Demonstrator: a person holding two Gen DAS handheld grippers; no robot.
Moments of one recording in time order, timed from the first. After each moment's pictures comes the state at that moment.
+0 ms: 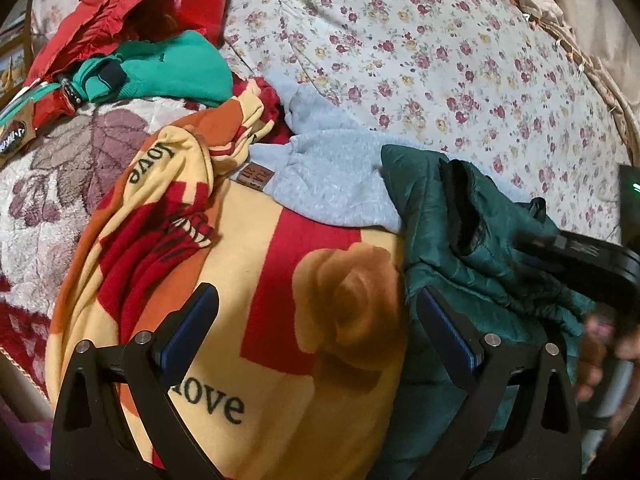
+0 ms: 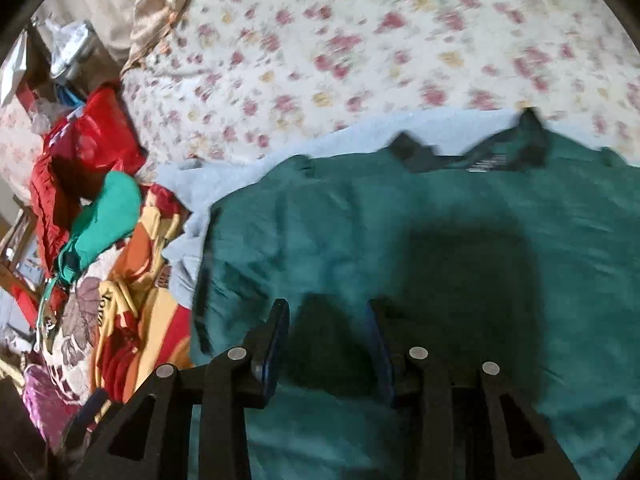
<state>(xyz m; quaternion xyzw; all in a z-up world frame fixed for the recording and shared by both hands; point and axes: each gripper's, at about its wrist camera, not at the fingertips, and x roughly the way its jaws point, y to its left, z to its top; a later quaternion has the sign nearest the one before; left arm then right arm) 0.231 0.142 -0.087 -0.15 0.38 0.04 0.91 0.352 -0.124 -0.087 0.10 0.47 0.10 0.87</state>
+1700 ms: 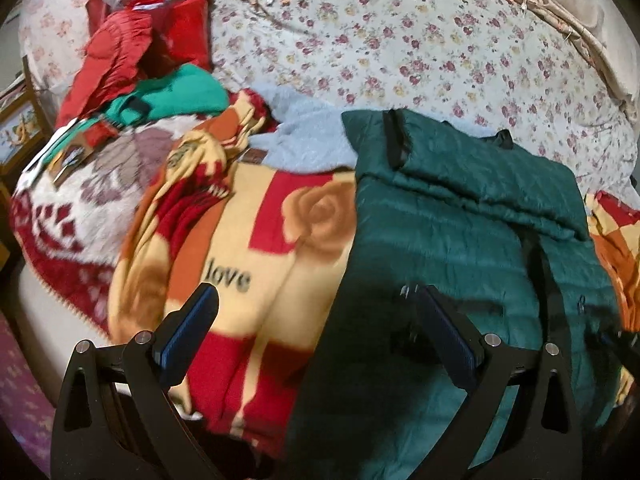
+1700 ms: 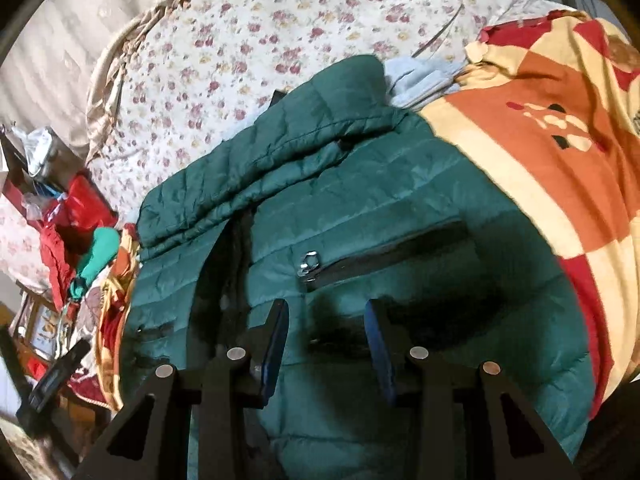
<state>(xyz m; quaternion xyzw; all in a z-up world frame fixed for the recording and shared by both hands) 0.112 0.080 -0.061 -0.04 0.39 0.05 0.92 0.097 -0.312 -0.103 0.23 0.42 -0.02 0.88</state>
